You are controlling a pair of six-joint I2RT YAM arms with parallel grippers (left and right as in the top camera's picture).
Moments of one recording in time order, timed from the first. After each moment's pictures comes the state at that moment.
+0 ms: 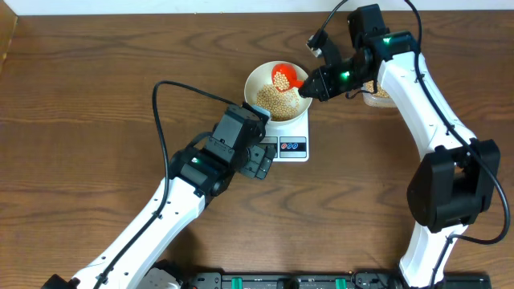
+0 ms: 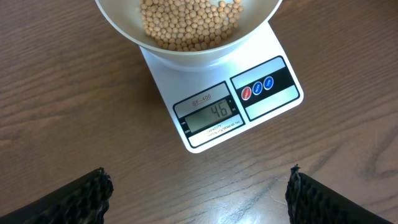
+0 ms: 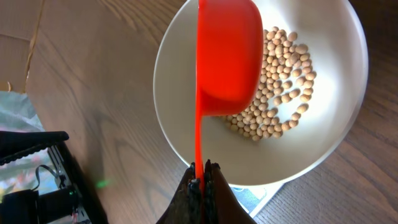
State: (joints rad) left arm -0.57 1.30 0.99 -0.65 -0.05 -0.07; right arm 0.24 2.02 1.80 -1.01 -0.72 -0.14
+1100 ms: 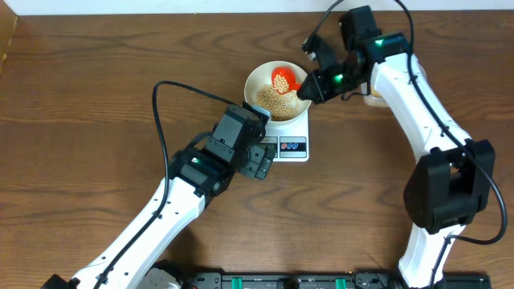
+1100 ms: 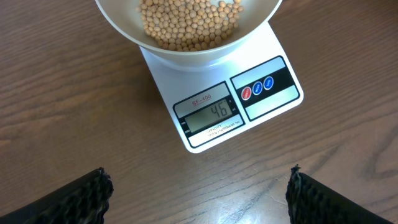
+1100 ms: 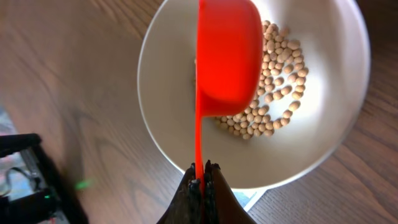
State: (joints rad) left arm -0.57 1.30 0.99 -0.65 -0.05 -0.07; right arm 0.29 2.02 1.80 -1.01 -0.61 -0.14
